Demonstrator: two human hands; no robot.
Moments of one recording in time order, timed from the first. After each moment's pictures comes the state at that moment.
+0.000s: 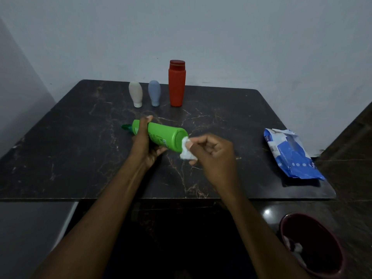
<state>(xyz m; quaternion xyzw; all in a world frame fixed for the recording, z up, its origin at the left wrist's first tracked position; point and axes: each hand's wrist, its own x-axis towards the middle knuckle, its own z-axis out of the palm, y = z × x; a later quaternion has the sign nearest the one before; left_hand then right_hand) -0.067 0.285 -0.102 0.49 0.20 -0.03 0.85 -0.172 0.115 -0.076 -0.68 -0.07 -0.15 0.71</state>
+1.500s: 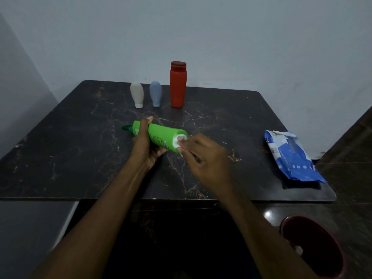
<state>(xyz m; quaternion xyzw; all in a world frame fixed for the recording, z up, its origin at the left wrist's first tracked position) -0.061 0.291 -0.113 0.47 0.20 -0.03 0.86 -0.160 0.115 -0.085 -0.83 -0.26 -0.35 0.34</state>
